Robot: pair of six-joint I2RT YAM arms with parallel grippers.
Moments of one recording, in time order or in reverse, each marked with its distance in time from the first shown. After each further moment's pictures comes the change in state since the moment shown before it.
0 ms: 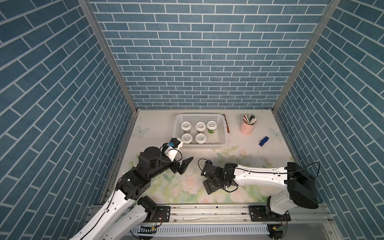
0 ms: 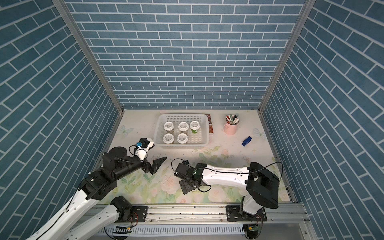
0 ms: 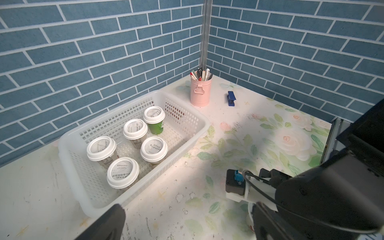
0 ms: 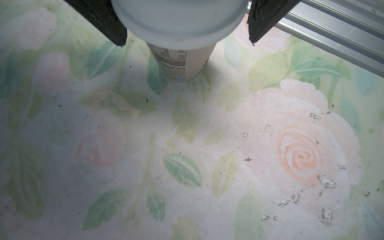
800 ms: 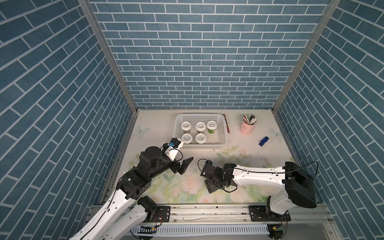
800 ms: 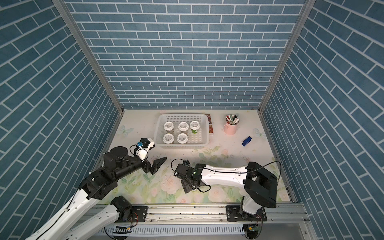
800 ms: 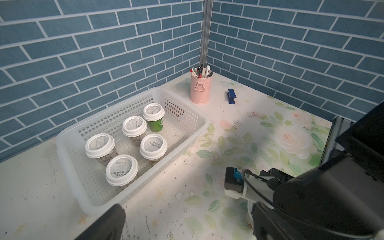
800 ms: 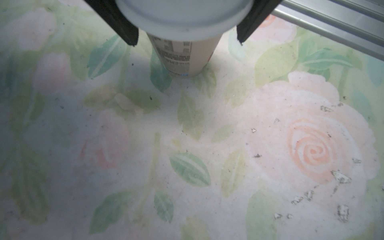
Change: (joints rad) left arm 0.000 0.008 -0.002 -0.003 0.000 -0.005; right arm 0.001 0.014 0.000 -0.002 0.022 0.025
